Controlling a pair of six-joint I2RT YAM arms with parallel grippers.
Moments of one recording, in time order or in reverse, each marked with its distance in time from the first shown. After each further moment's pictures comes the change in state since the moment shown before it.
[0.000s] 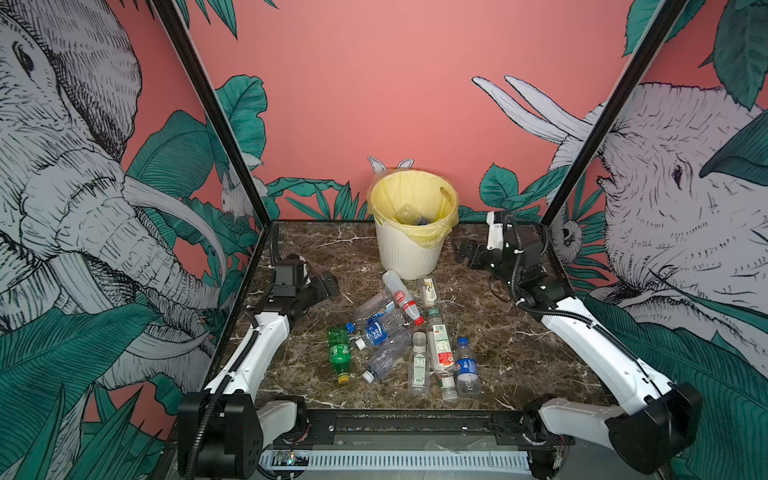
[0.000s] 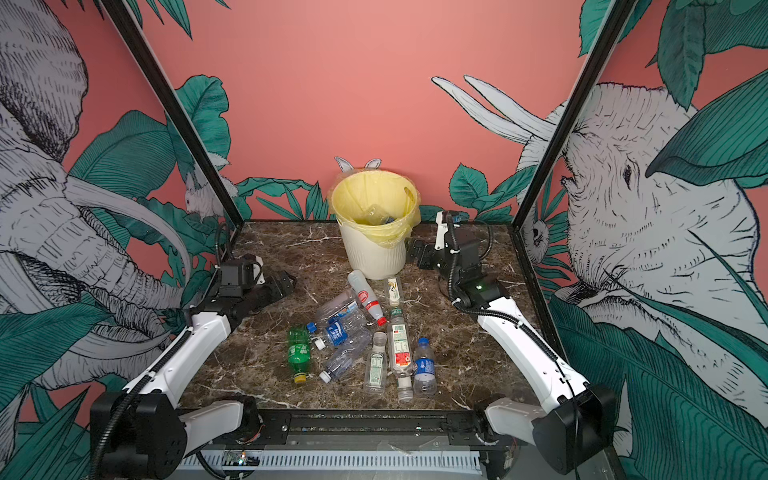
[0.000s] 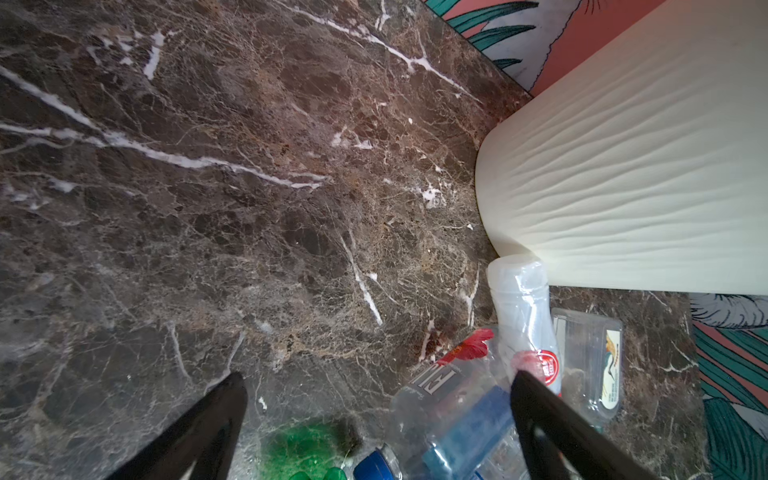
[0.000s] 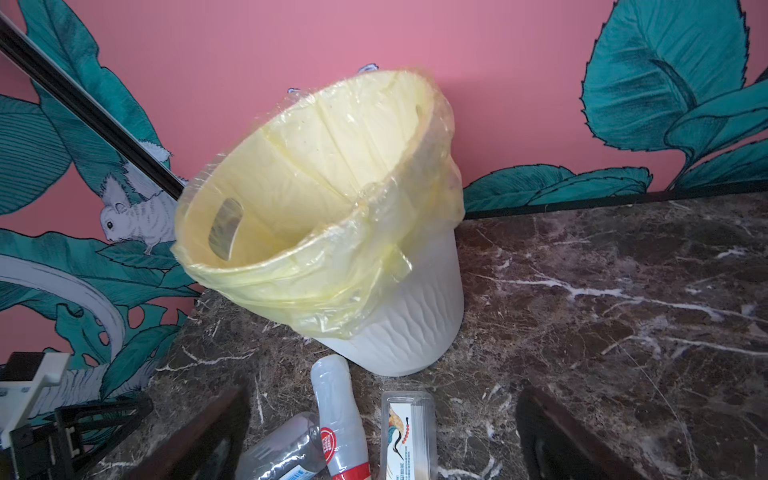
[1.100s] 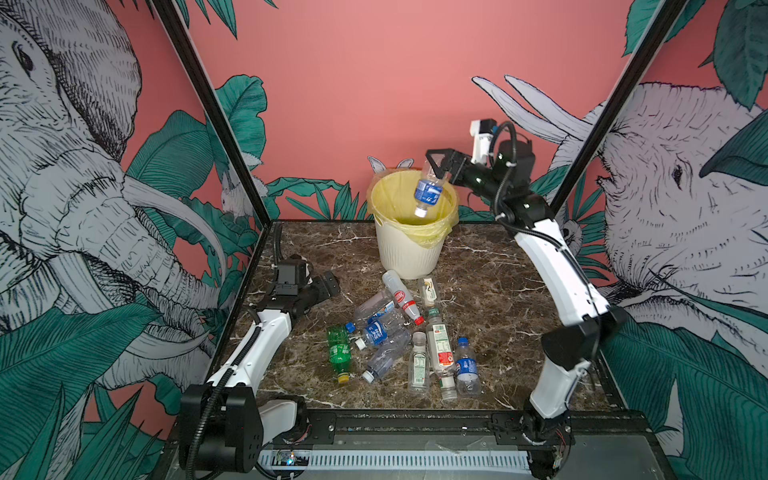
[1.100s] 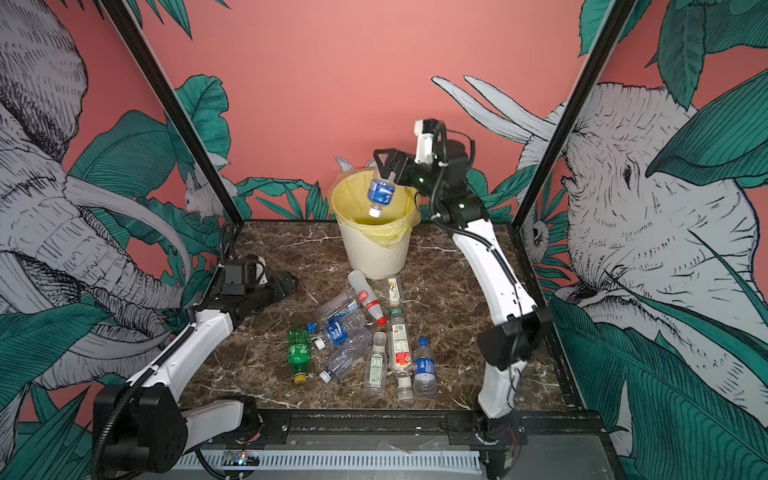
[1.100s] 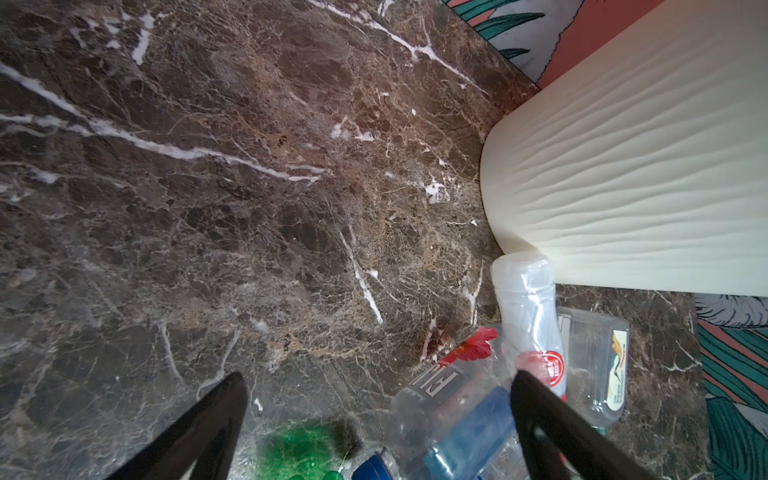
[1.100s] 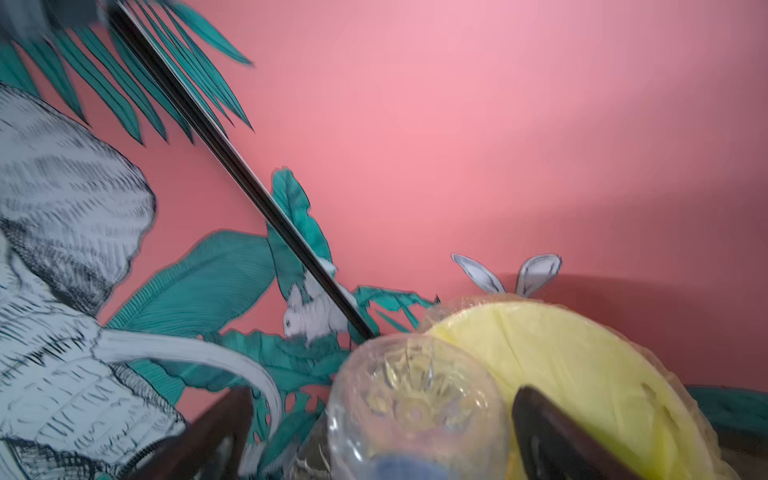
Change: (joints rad) left arm -0.011 0.025 0.002 0.006 -0.009 -0.007; right arm -0.033 0.748 1.287 -0.218 -0.327 0.095
